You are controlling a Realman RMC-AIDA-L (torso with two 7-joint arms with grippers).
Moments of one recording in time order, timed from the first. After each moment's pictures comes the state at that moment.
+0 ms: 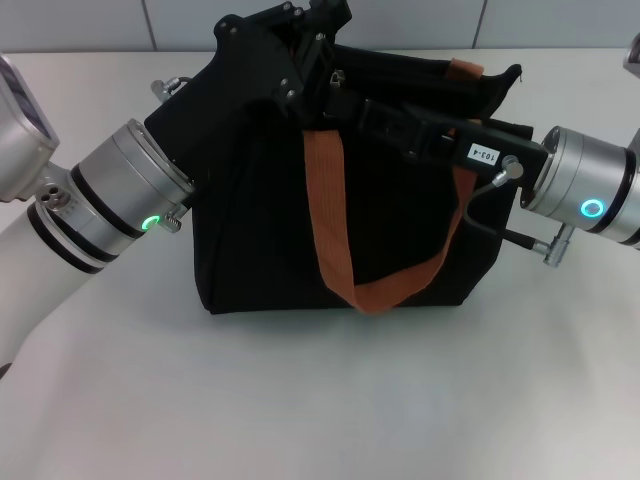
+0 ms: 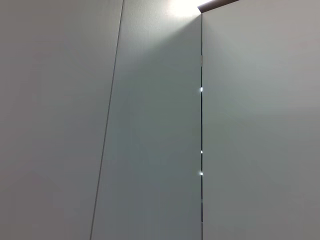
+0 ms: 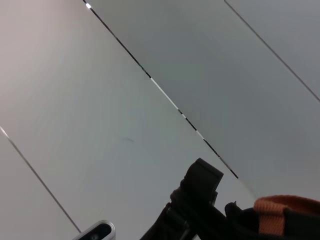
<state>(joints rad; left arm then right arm) -0.75 -2.08 0.27 -0.09 1.69 1.65 -0.55 0.78 2.09 -0.24 -0.13 -2.03 -1.60 1.43</state>
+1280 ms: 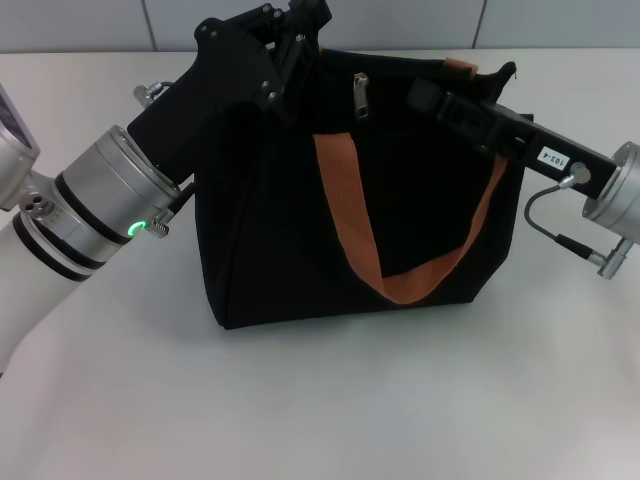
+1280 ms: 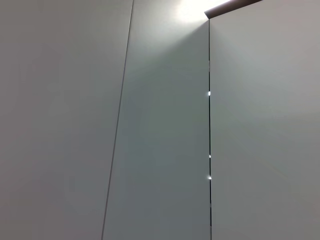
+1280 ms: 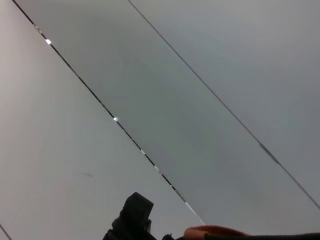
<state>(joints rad) -0.72 -2.08 0.26 -0.08 1.68 1.66 -0.55 0.67 2.08 -0.22 -0.20 -1.96 -1.61 1.44</state>
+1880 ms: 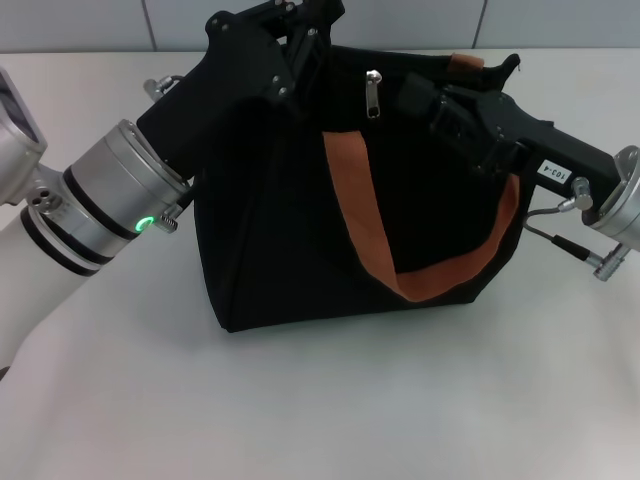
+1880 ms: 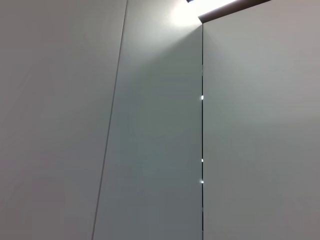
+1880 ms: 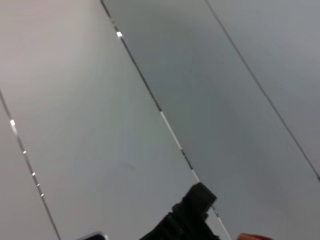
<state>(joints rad) -0.74 -2.08 0.26 -0.09 1.68 1.67 -0.55 0.67 2.09 -0.22 -0.19 -1.96 -1.72 1.22</state>
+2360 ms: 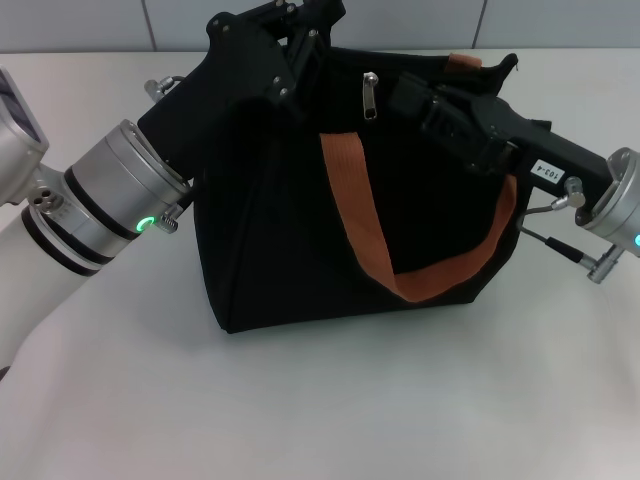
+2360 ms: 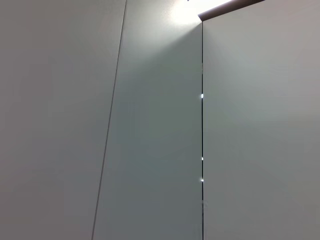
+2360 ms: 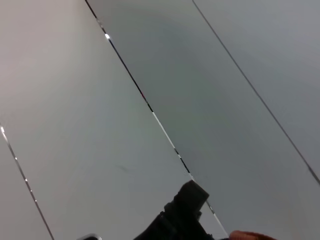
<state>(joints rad) -0.74 -2.08 0.26 -0.09 1.69 1.67 -0.55 0.67 2.09 -0.23 -0.17 -1.95 -1.69 1.24</state>
